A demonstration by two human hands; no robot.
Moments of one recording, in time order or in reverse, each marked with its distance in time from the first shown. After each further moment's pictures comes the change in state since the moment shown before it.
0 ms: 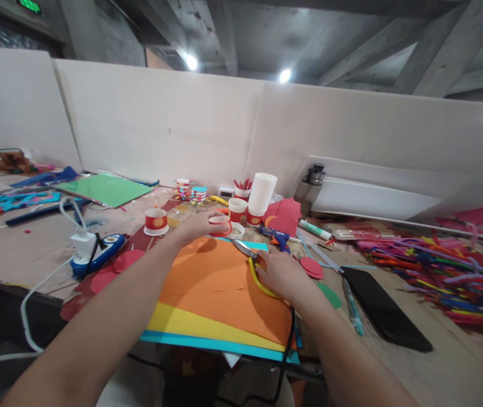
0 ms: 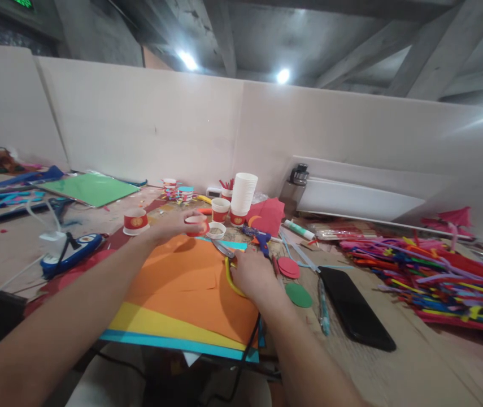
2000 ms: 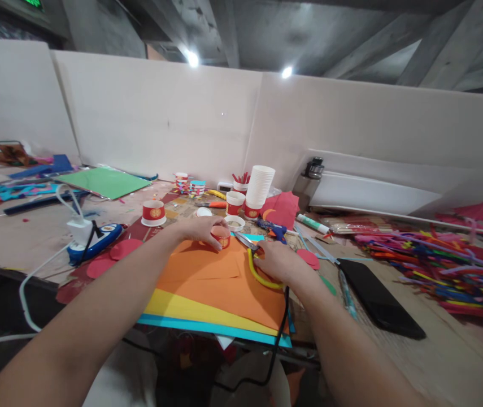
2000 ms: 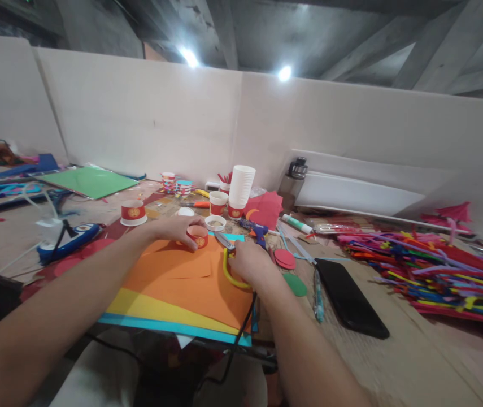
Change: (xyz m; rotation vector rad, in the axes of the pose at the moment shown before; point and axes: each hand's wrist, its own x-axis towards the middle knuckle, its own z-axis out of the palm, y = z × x) left_hand 0.000 -0.008 0.003 0.557 -0.380 0.098; right_hand 0.005 0.005 -0.005 0.056 -0.103 0.018
